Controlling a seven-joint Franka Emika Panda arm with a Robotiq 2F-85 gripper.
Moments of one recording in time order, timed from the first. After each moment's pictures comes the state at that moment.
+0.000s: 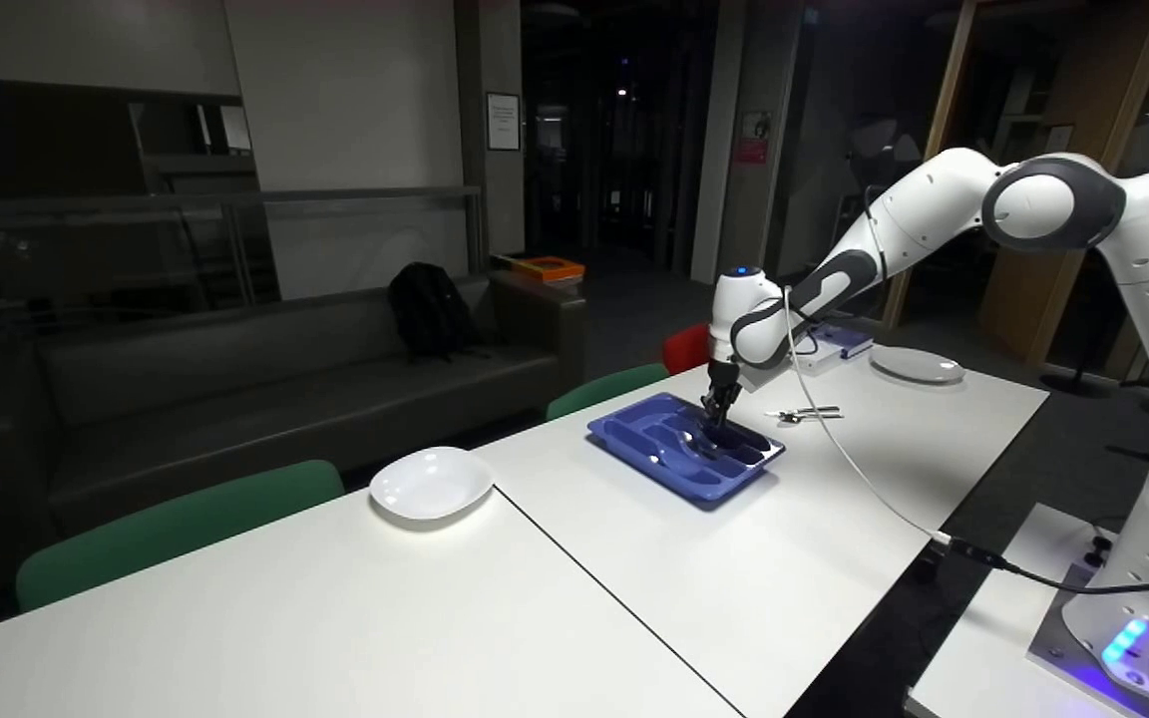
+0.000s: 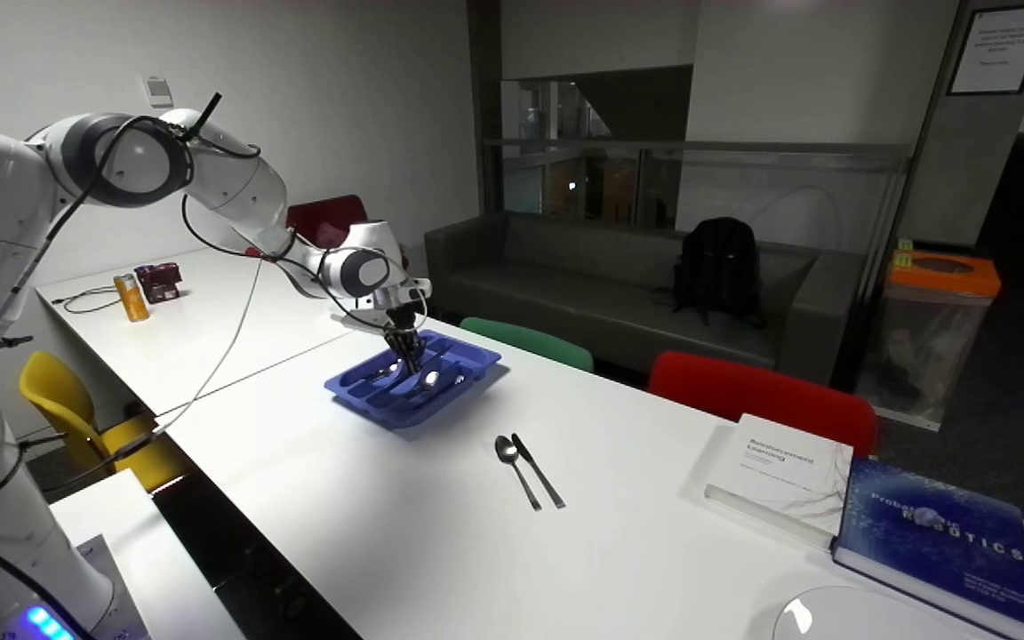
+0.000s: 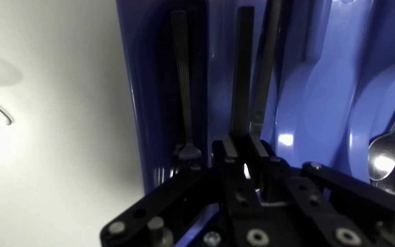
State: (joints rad) arm 0.12 0.58 -0.05 -1.85 -0.16 2.52 0.17
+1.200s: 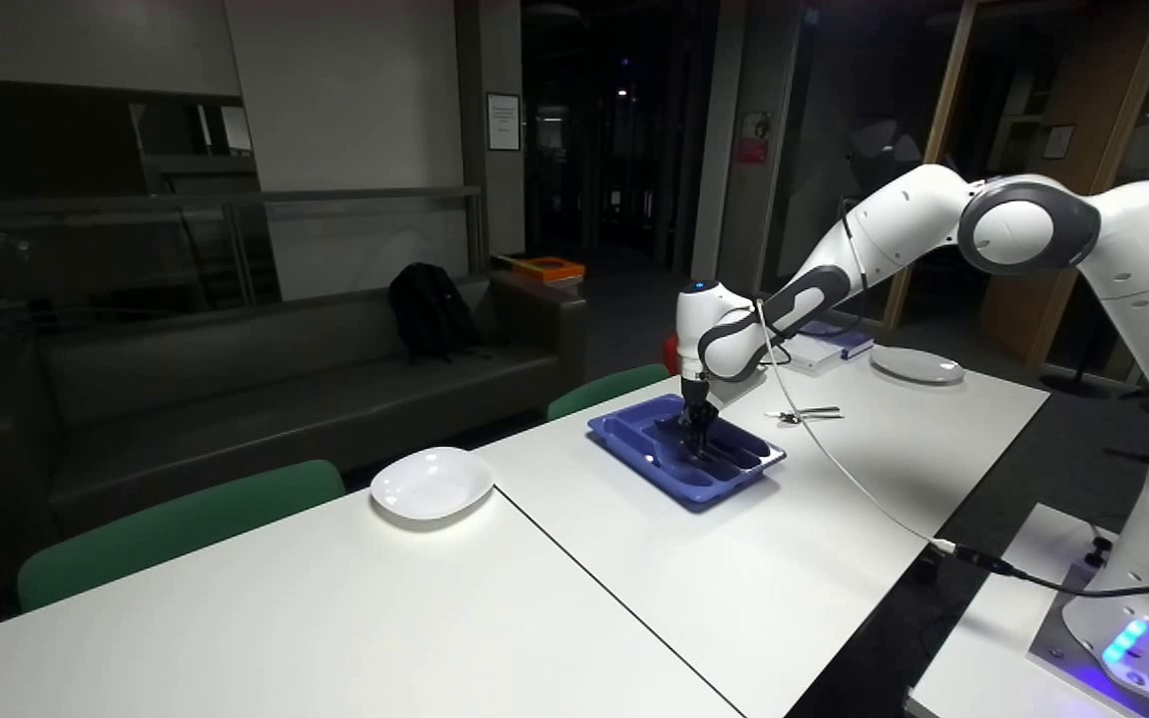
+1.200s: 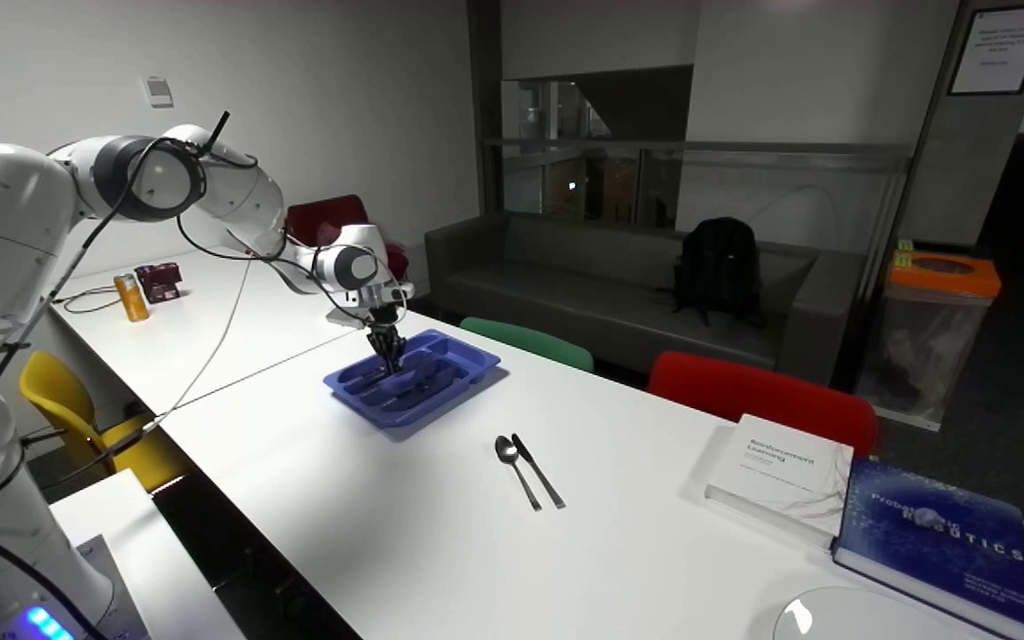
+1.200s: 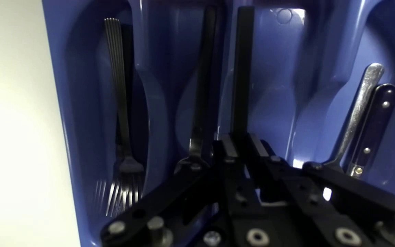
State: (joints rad) arm 0.24 0.67 -0.05 -1.70 -0.17 2.34 0.31
